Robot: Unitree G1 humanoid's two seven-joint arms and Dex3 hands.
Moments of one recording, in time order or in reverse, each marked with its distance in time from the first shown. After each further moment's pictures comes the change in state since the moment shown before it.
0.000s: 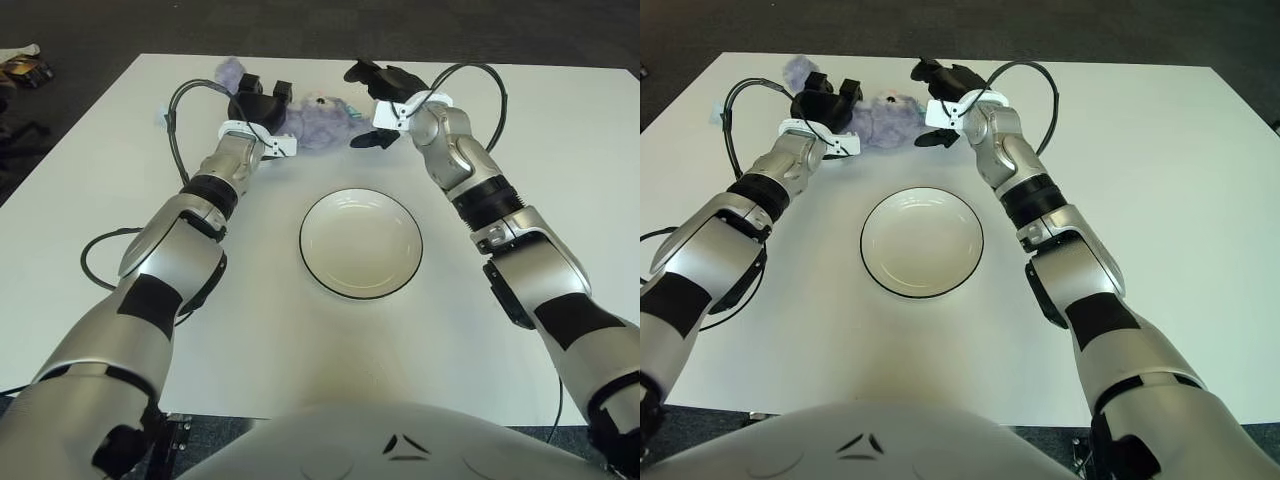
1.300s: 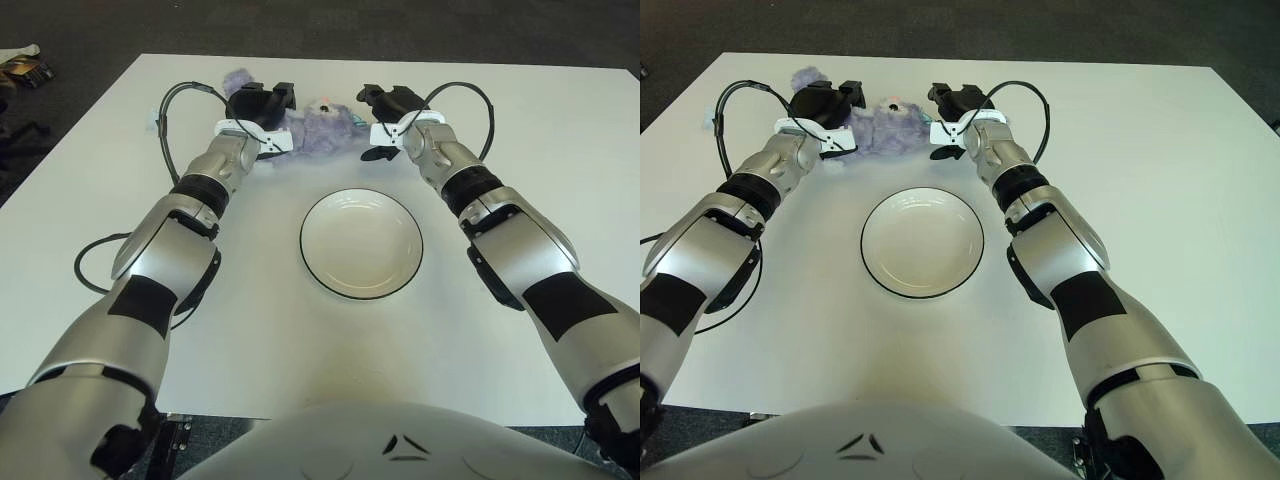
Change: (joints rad) left arm 0.008 0.025 0.073 0.004 -0.107 -0.164 0.023; right arm -0.125 0.077 0.082 0.545 -0.031 -0.147 -0.266
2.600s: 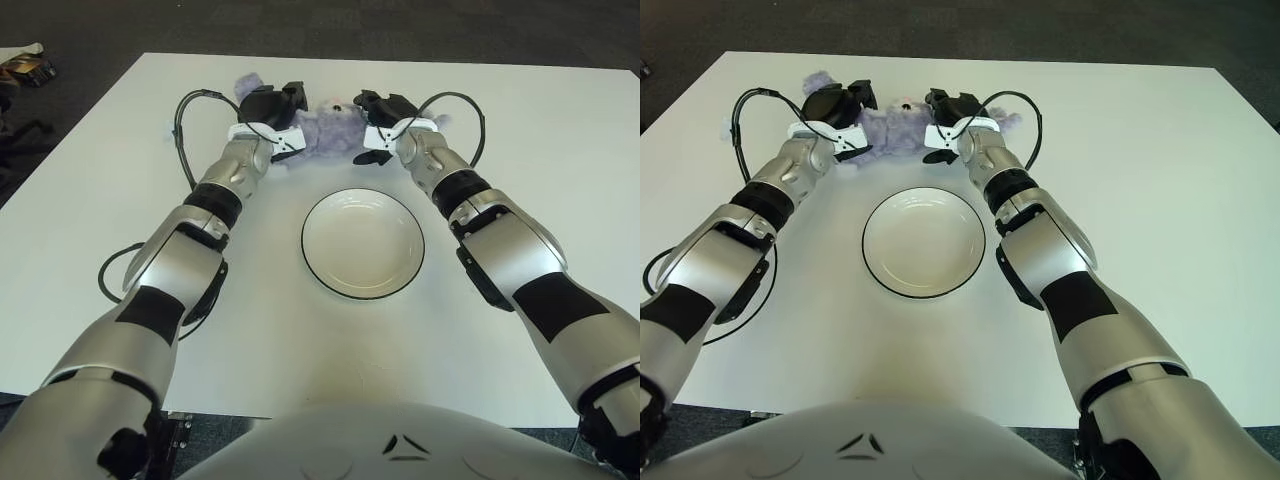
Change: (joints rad) left arm 0.069 -0.052 0.064 -0.167 -0.056 0.113 -0.038; right arm -0.003 0.047 -0.036 0.064 0.041 0.003 -0.041
